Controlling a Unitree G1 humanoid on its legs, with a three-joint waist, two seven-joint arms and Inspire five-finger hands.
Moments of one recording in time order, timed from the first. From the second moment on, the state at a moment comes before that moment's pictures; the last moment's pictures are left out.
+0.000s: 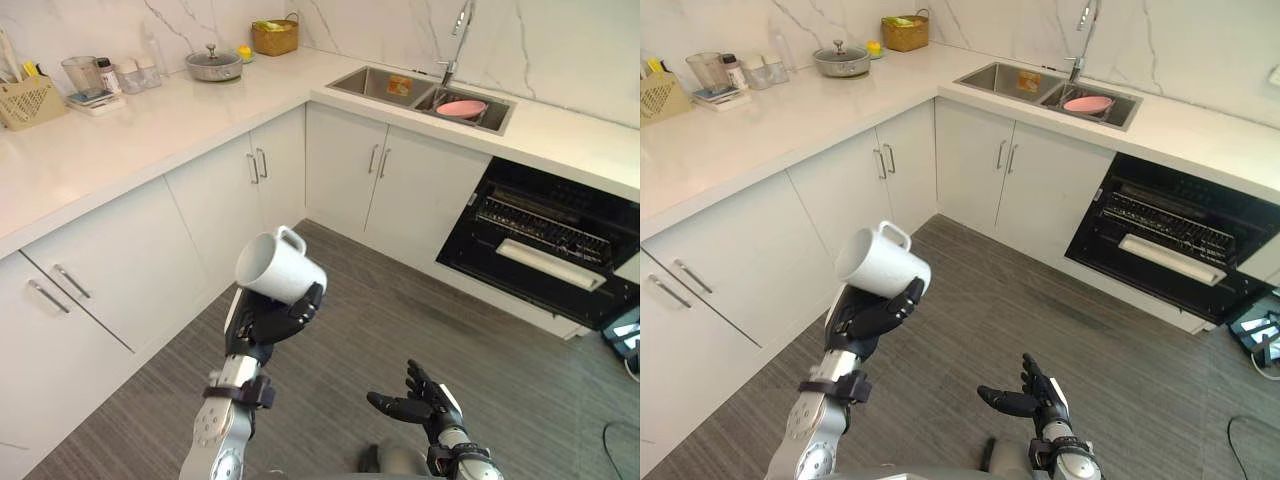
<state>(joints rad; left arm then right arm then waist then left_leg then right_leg) 0.24 0.22 -0.28 -0.06 -0.51 -0.31 -0.06 0.32 -0.12 0.03 0.50 0.20 -0.12 0.10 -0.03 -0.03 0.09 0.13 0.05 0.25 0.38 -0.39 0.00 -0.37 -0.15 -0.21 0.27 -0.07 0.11</state>
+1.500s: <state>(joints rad) 0.26 0.15 -0.40 0.03 -0.51 -0.32 -0.04 0.22 -0.20 0.02 0.20 0.15 -0.27 -0.02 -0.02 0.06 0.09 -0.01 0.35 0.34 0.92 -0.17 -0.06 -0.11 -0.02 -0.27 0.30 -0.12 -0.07</state>
